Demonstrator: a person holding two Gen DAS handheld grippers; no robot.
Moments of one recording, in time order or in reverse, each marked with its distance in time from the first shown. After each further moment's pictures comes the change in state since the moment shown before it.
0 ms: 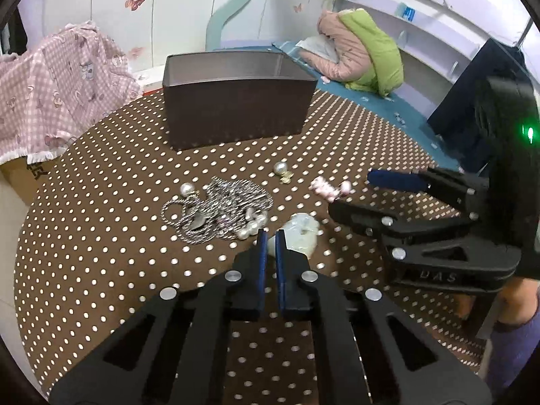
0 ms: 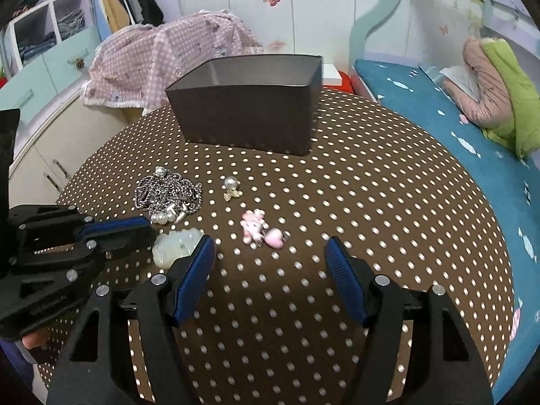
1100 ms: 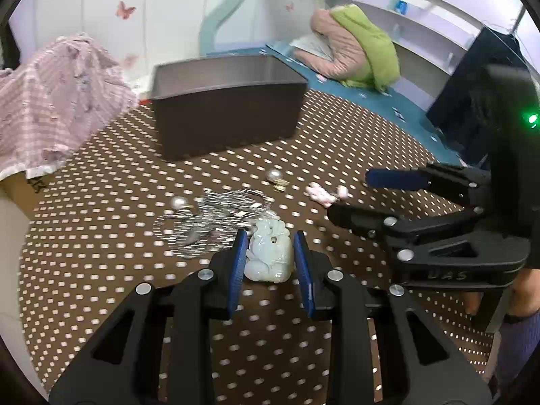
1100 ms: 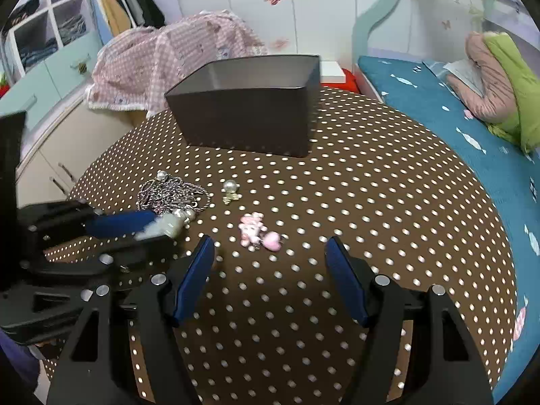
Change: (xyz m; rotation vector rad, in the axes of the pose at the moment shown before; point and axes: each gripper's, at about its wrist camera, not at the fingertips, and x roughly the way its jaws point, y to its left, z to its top) left arm -0.002 -0.010 0.003 0.048 -0.021 0.022; right arm -0.002 -0.005 0.004 0.017 0.007 0.039
